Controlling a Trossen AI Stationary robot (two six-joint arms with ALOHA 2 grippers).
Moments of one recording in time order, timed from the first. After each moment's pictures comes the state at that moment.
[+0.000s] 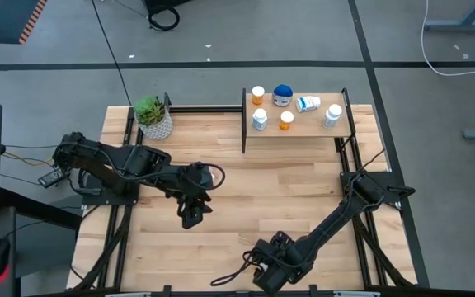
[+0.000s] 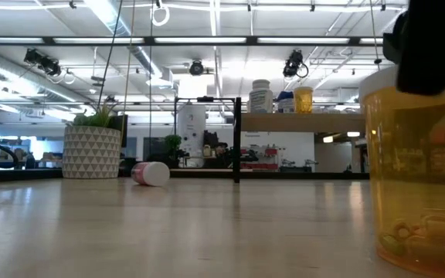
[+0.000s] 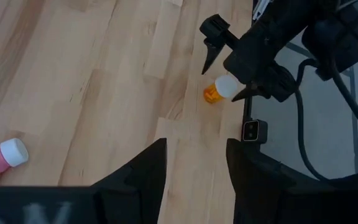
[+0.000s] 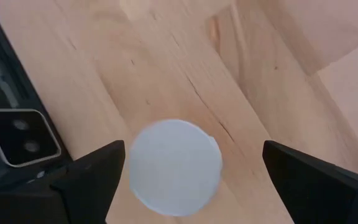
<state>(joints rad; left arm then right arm) -0.31 1.48 1.64 -1.02 -0.01 -0.60 0.71 2.14 1.66 -0.83 0.30 1.26</state>
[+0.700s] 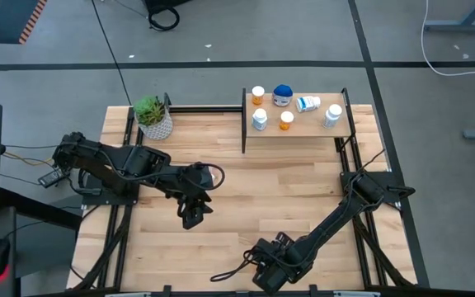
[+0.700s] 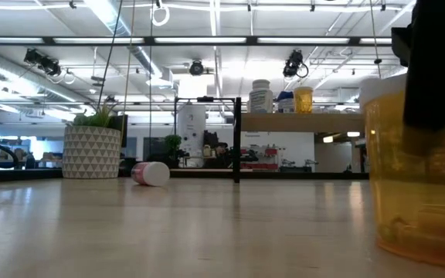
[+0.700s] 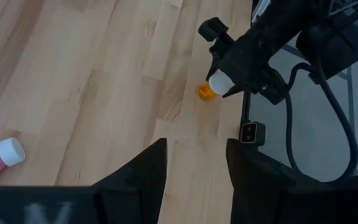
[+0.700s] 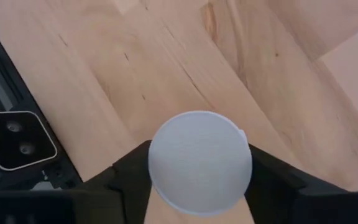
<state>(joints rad) -0.32 1.48 1.64 -1.01 -0.01 -0.62 0.71 2.14 1.64 -0.81 0.28 1.31</state>
